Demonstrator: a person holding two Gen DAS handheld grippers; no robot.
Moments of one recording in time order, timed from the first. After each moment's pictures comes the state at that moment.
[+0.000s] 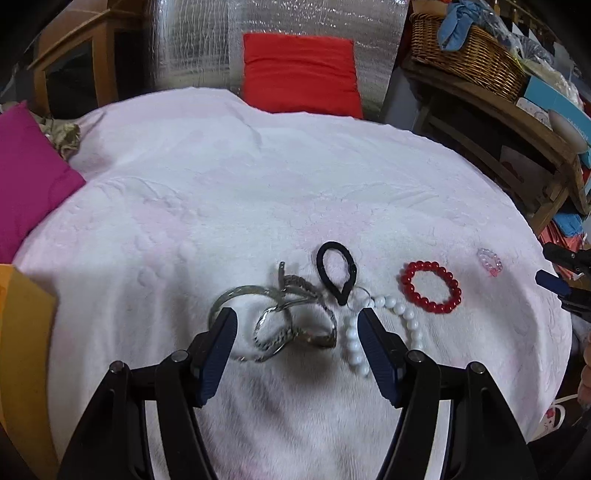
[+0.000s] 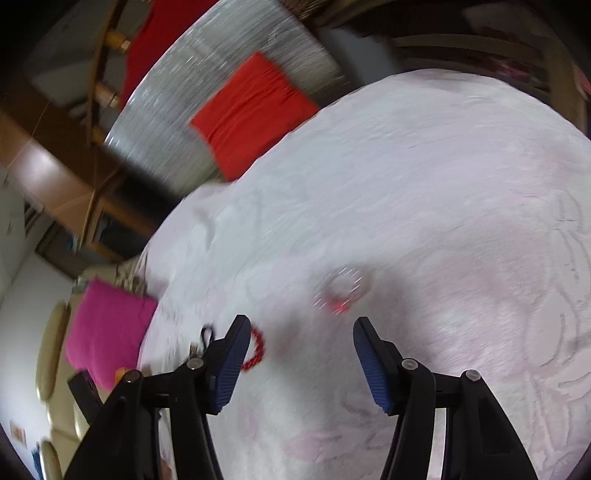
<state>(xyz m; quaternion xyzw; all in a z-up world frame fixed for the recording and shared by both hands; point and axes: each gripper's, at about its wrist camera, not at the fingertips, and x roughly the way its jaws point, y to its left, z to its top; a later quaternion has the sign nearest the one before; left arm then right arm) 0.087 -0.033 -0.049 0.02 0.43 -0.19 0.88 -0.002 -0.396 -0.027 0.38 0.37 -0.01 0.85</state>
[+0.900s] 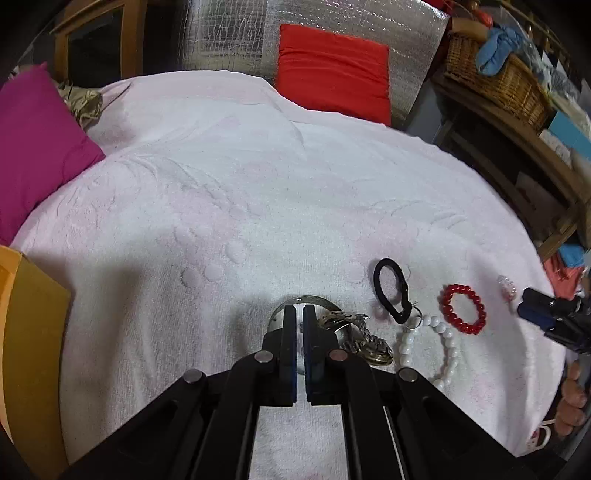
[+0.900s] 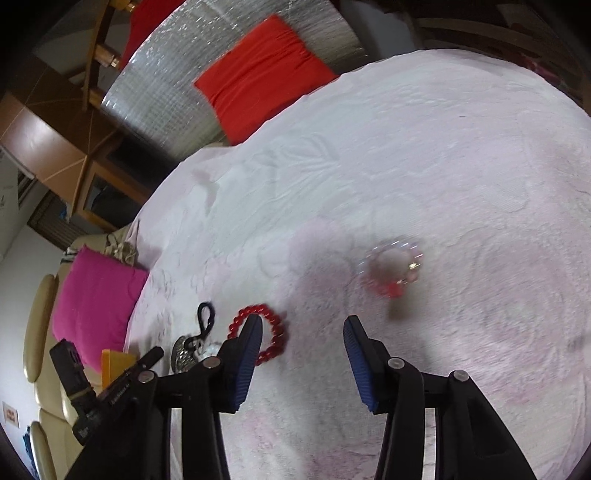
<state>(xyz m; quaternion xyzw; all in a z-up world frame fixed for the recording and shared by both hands) 0.111 0.020 -0.049 -0.03 0.45 -0.17 0.88 0.045 -0.331 -0.041 0.31 0.43 0.03 0.84</state>
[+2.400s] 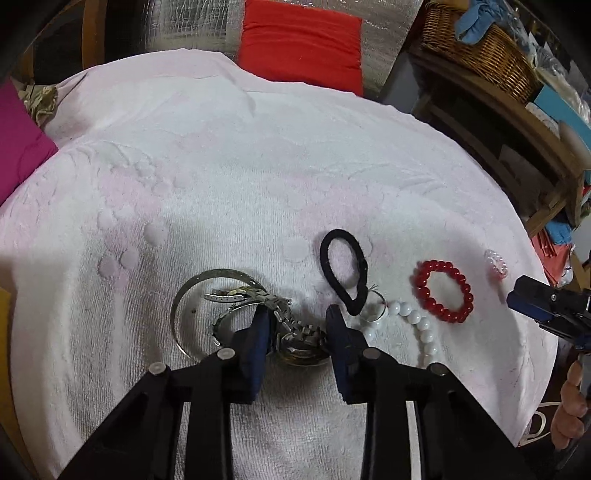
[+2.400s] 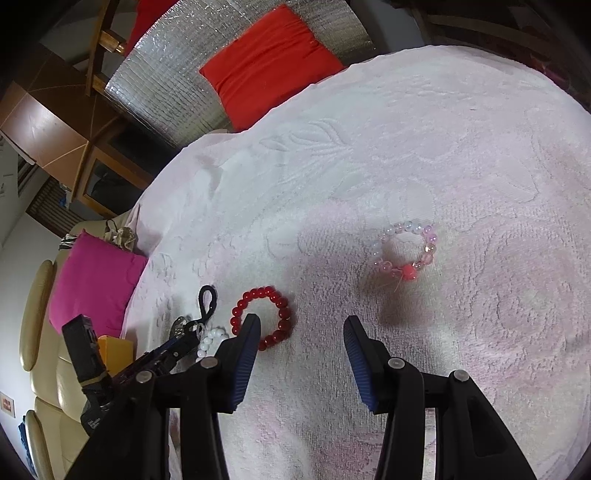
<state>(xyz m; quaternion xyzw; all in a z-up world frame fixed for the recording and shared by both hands) 0.137 -0.048 -0.081 -0.01 0.48 -0.21 0.85 0.041 -0.324 -0.044 0.31 0.44 0.03 0.84</state>
